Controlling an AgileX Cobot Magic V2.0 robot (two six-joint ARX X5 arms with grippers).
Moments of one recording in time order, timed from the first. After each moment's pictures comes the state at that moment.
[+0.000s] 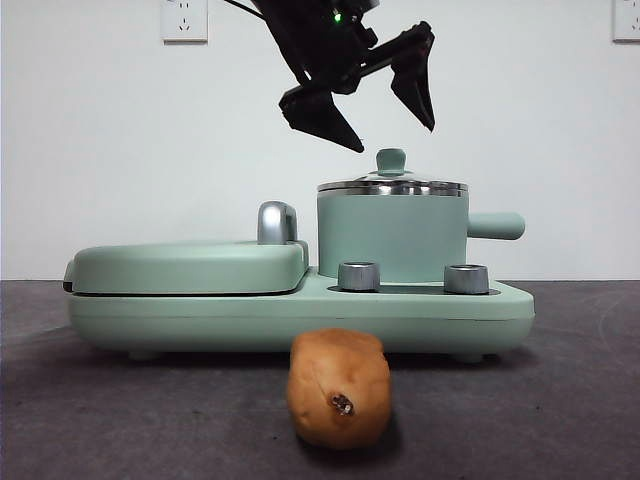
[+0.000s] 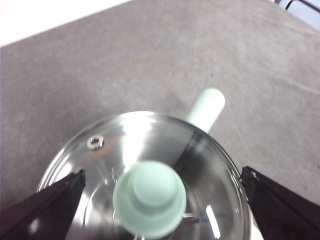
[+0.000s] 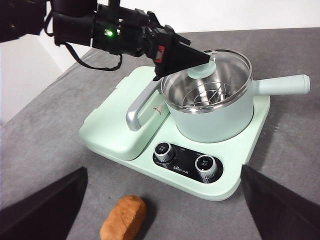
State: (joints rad) left arm -0.67 1.97 1.81 -0.38 0.11 -0.04; right arm 0.01 0.56 0.91 -0.77 -0.65 0.10
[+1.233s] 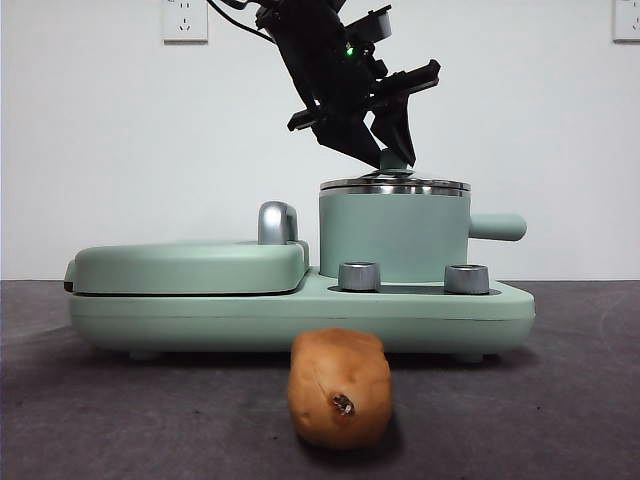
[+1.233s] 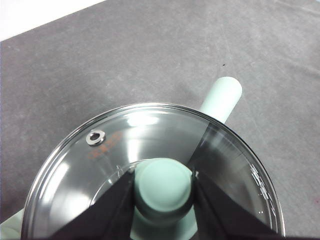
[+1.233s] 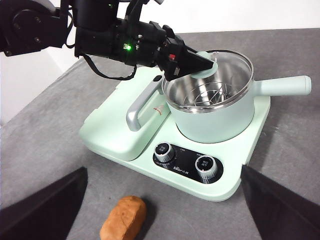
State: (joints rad) left arm -0.68 2.03 1.82 -0.35 0.07 -0.01; right arm 0.01 0.56 0.91 -0.77 -0.65 0.10
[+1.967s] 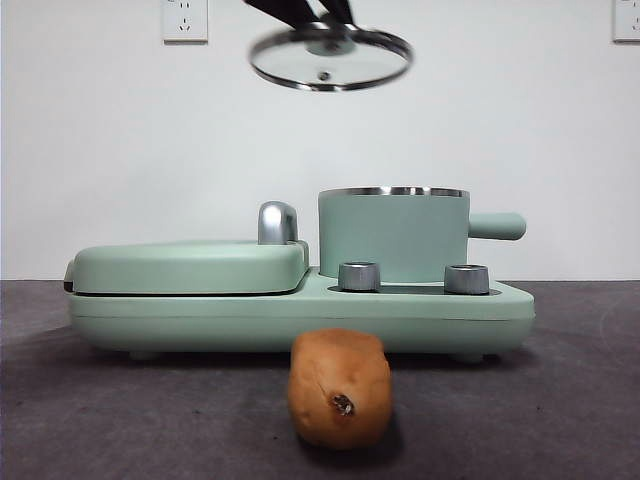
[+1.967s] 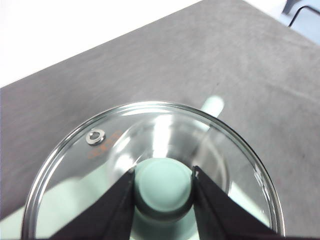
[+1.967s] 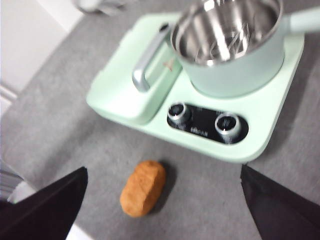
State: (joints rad) left arm -0.62 1.74 1.90 -0.71 0.08 0.00; right arm 0.20 0.71 0.91 -0.81 -0.55 0.21
